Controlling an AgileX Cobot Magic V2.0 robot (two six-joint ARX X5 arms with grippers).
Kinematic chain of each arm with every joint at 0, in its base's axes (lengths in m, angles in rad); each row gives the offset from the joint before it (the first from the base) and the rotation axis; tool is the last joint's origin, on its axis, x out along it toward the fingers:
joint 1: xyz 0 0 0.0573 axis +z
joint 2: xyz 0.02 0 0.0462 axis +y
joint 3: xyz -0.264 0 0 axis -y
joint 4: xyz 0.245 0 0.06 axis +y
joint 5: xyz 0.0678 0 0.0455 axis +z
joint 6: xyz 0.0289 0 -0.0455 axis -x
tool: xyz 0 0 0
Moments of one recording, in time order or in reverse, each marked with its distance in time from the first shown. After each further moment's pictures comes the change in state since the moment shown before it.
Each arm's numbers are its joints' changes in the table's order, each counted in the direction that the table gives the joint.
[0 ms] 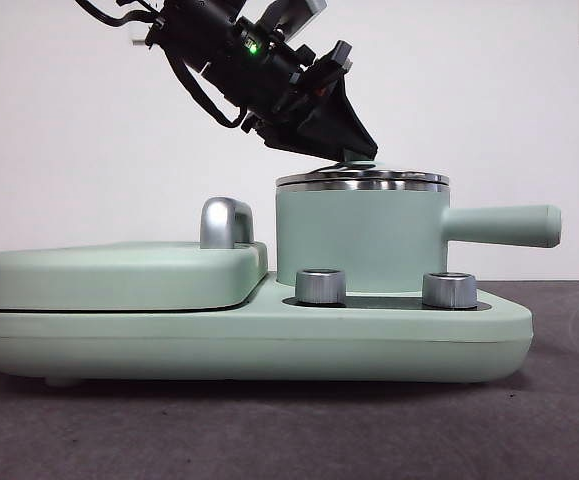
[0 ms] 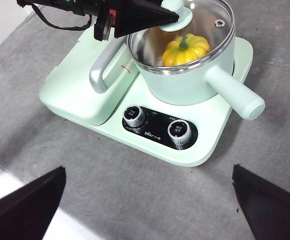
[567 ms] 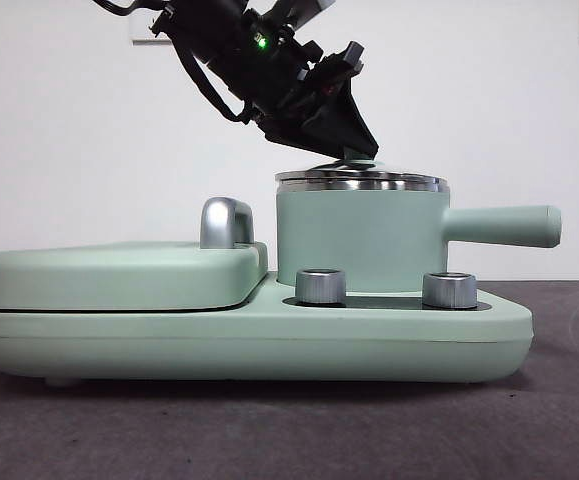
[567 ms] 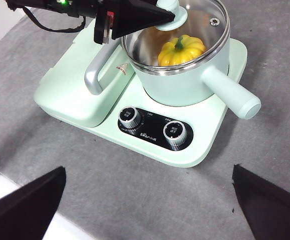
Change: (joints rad) left arm -0.030 -0.011 0.000 0.004 0.096 0.000; right arm 0.000 0.000 0.000 0.000 -0.018 0.000
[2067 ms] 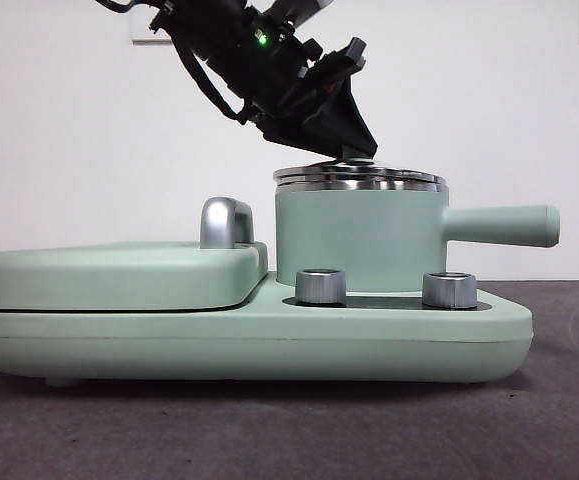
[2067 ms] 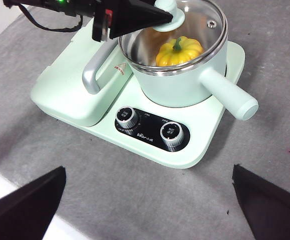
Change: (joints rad) left arm -0.005 -0.009 -0.008 -0.004 0.029 0.038; right arm 0.000 0.000 0.000 0.000 -0.008 0.026
